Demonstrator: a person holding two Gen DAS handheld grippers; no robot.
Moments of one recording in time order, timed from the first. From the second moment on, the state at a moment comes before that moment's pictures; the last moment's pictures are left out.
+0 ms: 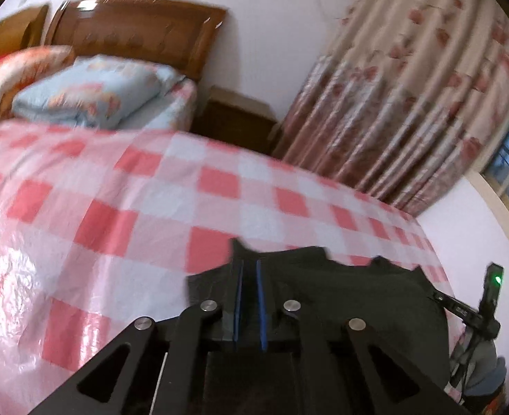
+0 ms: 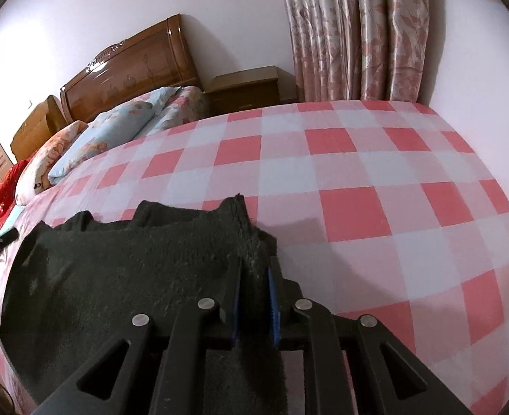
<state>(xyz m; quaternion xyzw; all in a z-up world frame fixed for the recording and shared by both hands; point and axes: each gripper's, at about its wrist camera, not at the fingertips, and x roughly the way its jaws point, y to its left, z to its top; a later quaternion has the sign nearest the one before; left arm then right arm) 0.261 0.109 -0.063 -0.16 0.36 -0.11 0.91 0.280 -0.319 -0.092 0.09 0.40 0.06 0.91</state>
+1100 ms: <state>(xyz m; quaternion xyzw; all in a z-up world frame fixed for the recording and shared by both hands) 0.306 0.004 -0.108 -0.02 0.46 -0.11 0.88 0.307 -0.227 -0.103 -0.07 0.46 0.07 0.88</state>
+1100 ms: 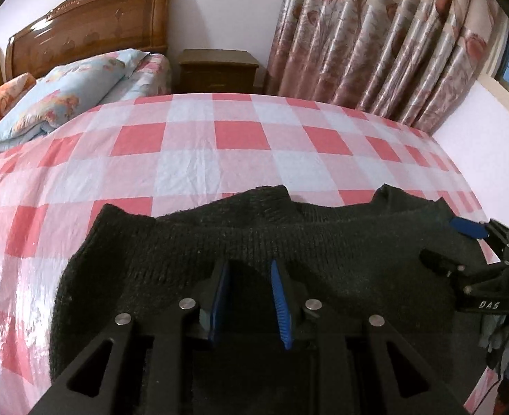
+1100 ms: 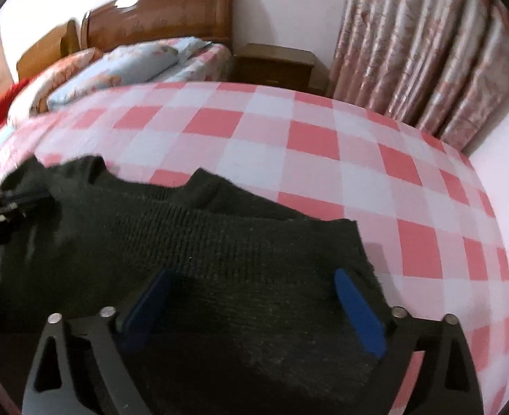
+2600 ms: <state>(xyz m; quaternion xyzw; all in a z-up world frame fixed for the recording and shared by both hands) 0.223 0.021 -0.095 0.00 0.42 -0.08 0.91 0.226 -0.181 -0.092 -0.10 0.42 0.15 0.89</state>
